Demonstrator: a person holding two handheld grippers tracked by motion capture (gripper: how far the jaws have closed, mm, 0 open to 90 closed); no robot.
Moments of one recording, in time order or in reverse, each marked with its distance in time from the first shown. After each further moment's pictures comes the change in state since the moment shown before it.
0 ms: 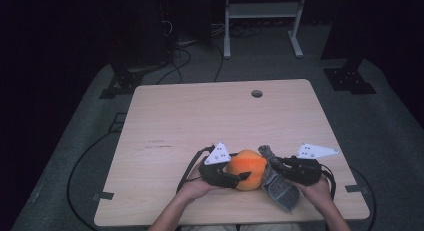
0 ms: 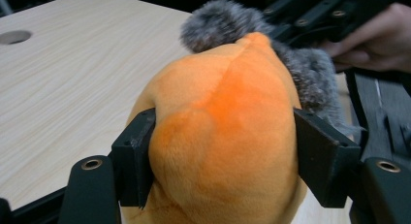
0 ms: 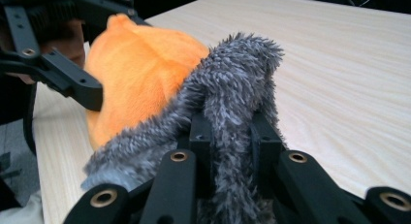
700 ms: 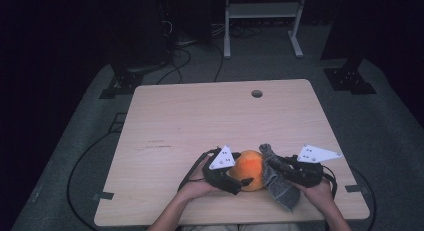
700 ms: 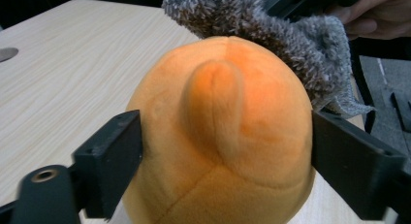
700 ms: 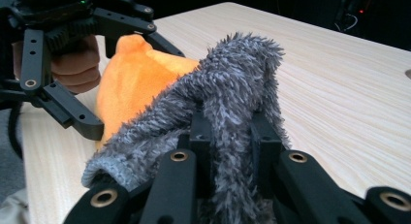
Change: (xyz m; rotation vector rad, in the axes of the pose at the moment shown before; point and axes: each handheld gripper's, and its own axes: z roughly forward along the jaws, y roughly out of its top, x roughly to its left) left arm -0.003 -0.007 0.012 -0.002 -0.028 0.127; right arm 0.010 0.005 -0.006 -0.033 -0.041 -0.095
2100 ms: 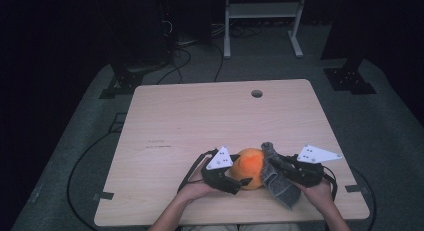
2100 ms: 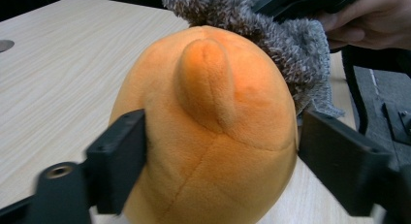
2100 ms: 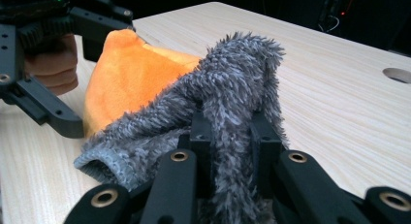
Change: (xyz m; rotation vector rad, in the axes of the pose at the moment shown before) left arm 0.002 -0.003 -0.004 -0.007 -0.017 -0.045; right arm -0.001 -0.002 0.001 -0.003 -0.057 -0.009
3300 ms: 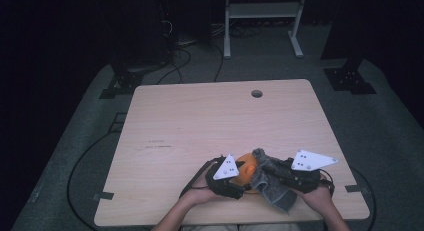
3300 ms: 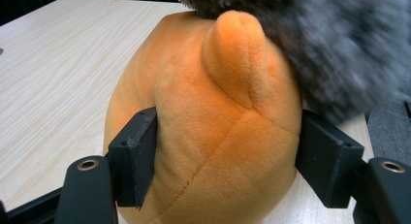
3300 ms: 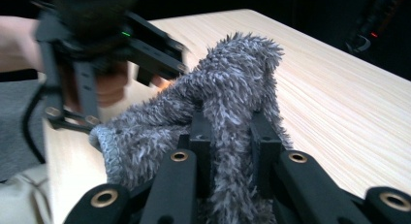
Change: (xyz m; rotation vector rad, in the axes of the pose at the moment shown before) left arm -0.016 -0.009 0.013 0.026 0.008 0.088; right arm 0.021 0.015 -0.006 0.011 0.079 -0.125
